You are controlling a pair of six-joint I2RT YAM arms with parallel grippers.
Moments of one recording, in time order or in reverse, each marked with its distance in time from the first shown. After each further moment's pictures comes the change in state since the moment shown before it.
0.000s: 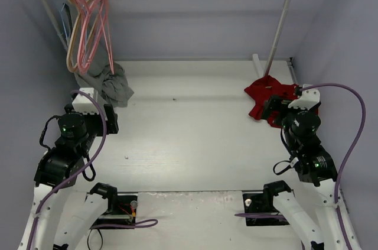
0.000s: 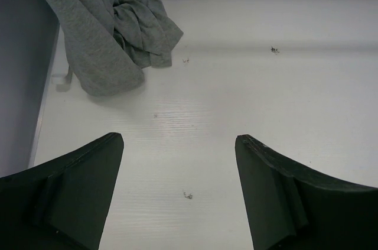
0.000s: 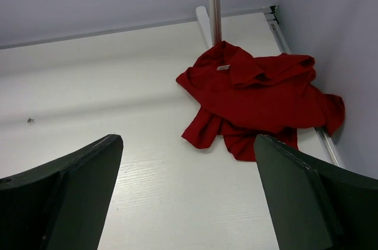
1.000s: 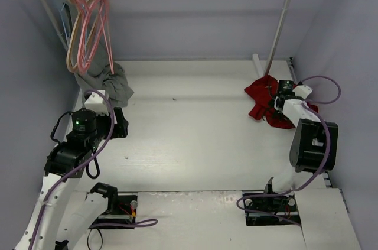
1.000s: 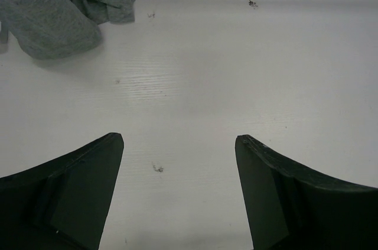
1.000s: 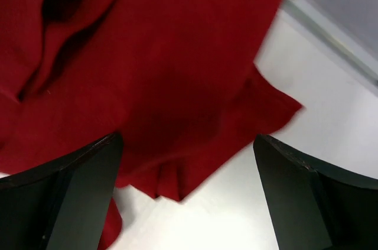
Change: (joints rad) left arm -0.006 0.049 -0.067 -0.037 0.115 -0.102; right arm -0.377 1.013 0.090 0.138 0.208 0.461
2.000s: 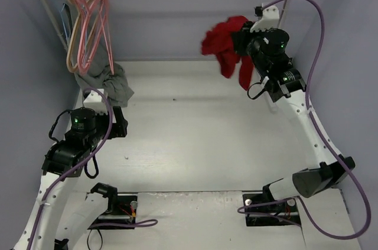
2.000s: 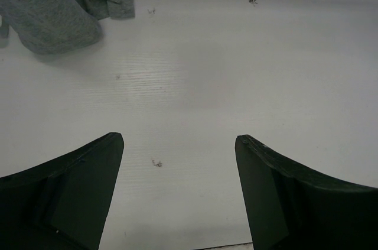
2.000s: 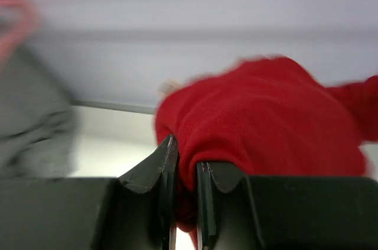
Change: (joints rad) left arm 0.000 0.014 0.038 -0.054 -0.001 -0.018; right arm 0.454 -0.180 0.639 0.104 -0.419 -0.436
